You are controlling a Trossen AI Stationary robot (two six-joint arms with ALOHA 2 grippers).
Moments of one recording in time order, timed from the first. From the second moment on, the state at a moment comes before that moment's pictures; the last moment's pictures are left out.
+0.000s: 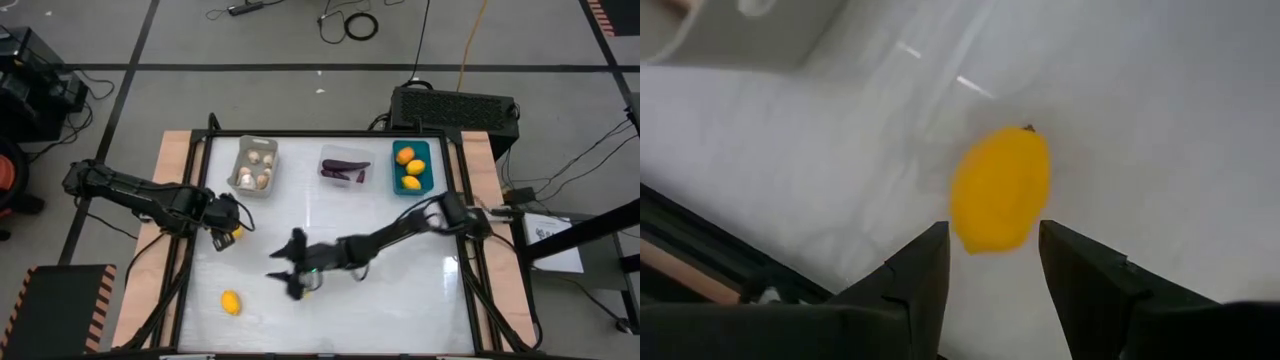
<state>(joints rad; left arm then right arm) -0.20 1.00 0.74 -1.20 -0.14 -0.72 0.27 2.19 1.44 0.50 0.20 0.36</state>
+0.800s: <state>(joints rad) -0.20 1.00 0.74 -1.16 -0.10 -0.76 0.42 2.74 2.27 0.21 0.55 0.43</state>
